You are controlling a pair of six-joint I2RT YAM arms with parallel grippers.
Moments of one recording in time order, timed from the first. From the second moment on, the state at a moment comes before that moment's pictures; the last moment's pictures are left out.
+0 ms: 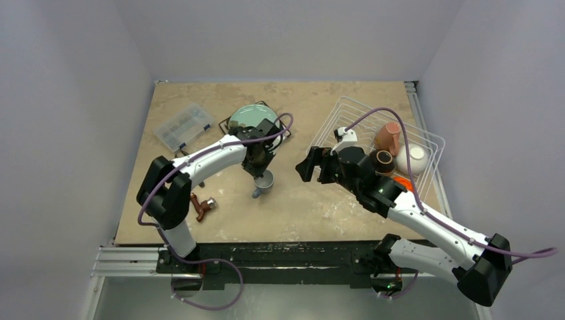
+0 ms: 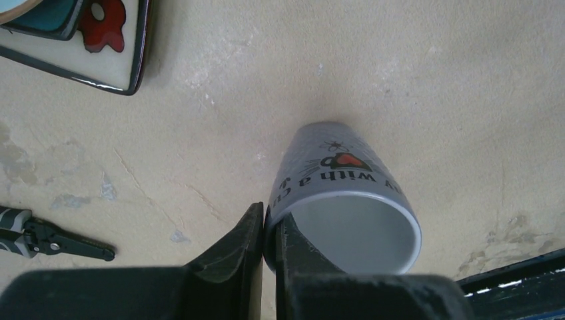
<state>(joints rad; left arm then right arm) -0.67 1.73 1.30 -0.85 -0.11 -0.10 0.78 0.98 0.78 -0.24 0.17 0.63</state>
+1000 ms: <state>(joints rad) -0.67 0.89 0.95 -0.50 0.00 -0.10 0.78 1.02 0.77 -0.20 0.11 0.68</state>
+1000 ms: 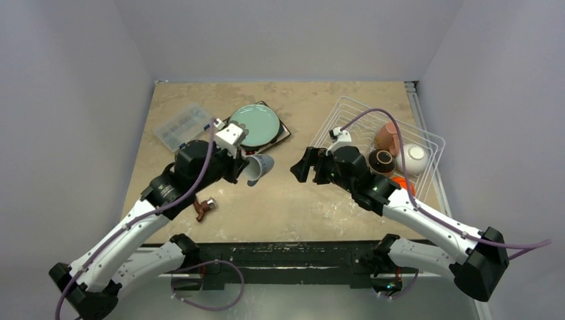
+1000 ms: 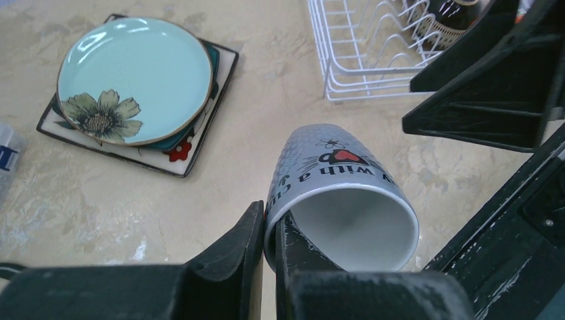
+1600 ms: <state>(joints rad) -0.64 0.54 0.70 -0.16 0.07 -0.16 0.80 0.97 0.59 0.21 -0.05 0.72</state>
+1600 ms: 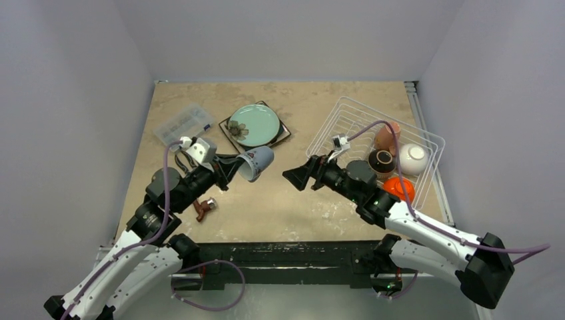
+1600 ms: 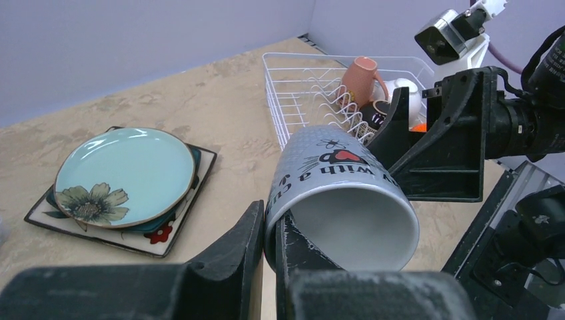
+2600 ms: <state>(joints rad) -0.63 0.64 0.67 0.05 0.55 -0.28 0.81 1.03 0.40 1.12 -0.49 0.85</state>
